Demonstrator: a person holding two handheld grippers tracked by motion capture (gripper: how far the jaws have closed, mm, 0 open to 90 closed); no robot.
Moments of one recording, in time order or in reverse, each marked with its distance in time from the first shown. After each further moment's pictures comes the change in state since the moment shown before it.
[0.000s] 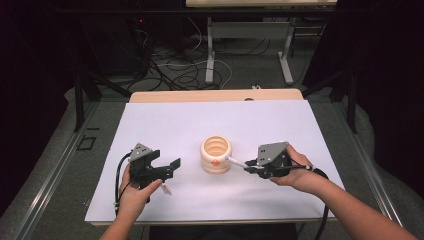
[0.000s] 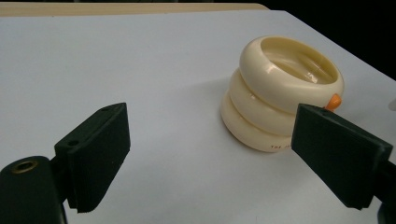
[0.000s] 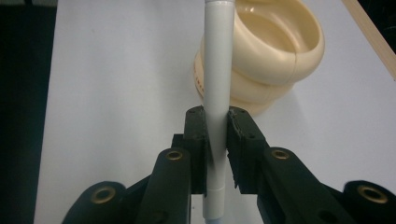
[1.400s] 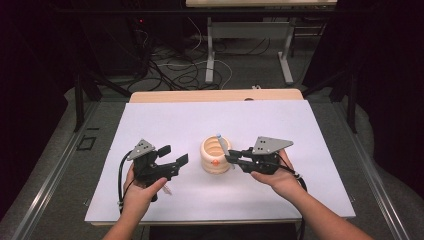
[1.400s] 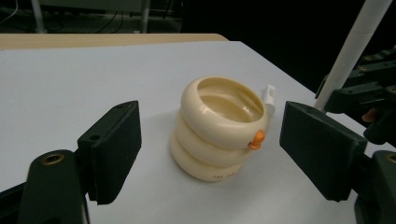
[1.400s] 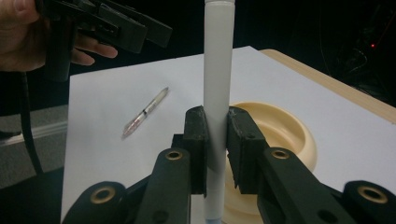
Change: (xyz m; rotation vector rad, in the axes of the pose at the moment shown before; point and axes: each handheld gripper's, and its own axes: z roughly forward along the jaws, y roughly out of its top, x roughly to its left) left arm -0.031 0.023 -0.010 -0.100 -0.133 0.010; right arm 0.008 0.018 0.021 -0.432 -0.082 0.304
